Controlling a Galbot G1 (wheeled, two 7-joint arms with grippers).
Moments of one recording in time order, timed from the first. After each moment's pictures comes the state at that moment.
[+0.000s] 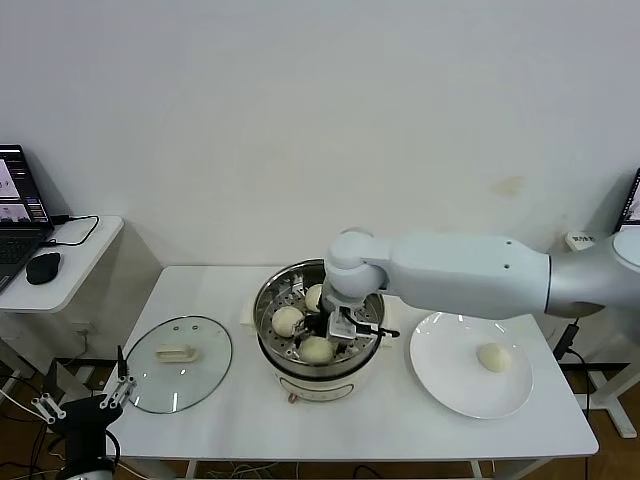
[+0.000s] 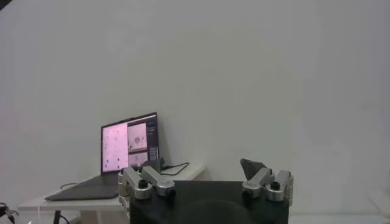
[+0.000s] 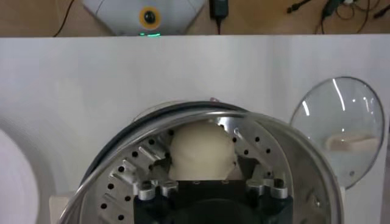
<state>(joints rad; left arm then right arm) 1.82 -1.38 -0.73 -2.28 -0.02 -0.07 -0.38 0.52 1.12 -1.32 1.58 -0.16 0.34 -1.01</state>
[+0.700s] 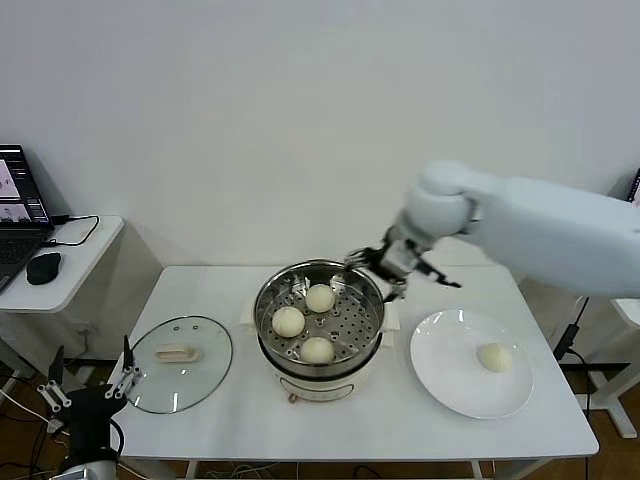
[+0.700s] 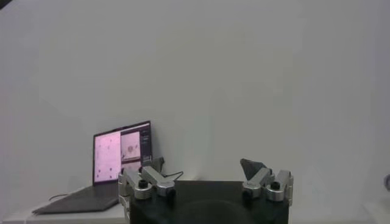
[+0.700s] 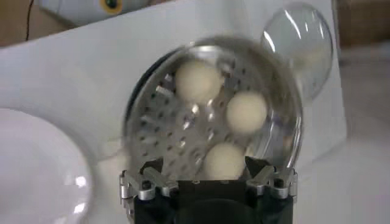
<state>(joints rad) 1.79 -1.34 -0.71 -2.28 -0.03 -0.07 -0.37 0.62 0.77 -1.18 1.63 0.00 0.12 -1.12</state>
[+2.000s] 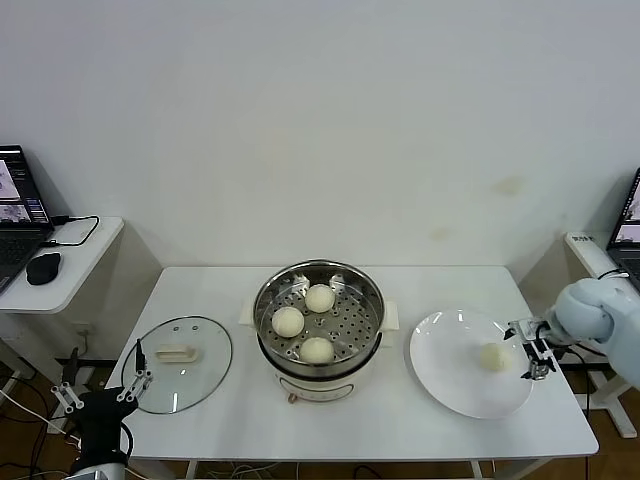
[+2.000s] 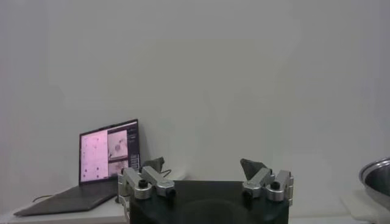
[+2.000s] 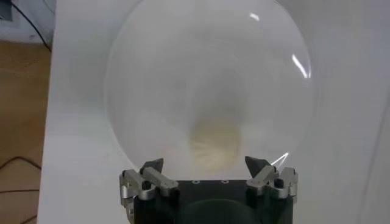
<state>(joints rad) 1.80 -1.34 -0.68 -2.27 -0.01 -0.07 -0.37 -0.20 0.42 -0.63 1.41 -0.26 -0.14 -1.04</state>
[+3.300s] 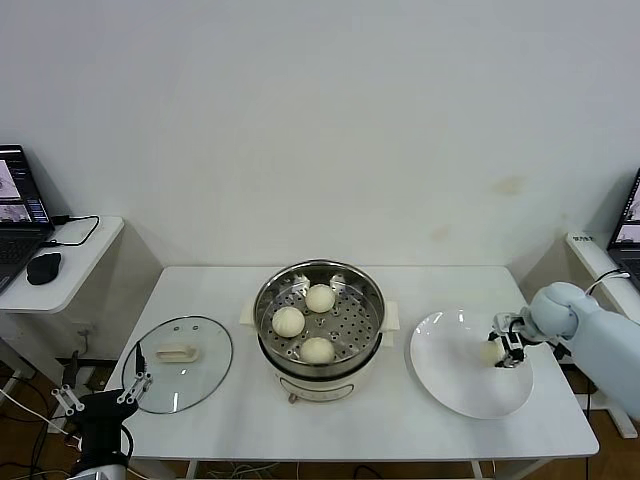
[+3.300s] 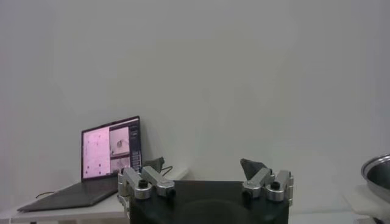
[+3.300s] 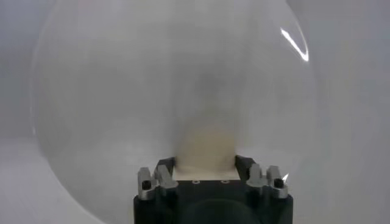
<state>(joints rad) 1.80 -1.35 -0.68 -2.26 -0.01 -0.07 -0.37 -0.27 0.59 -0.52 1.23 -0.30 -0.15 -1.03</state>
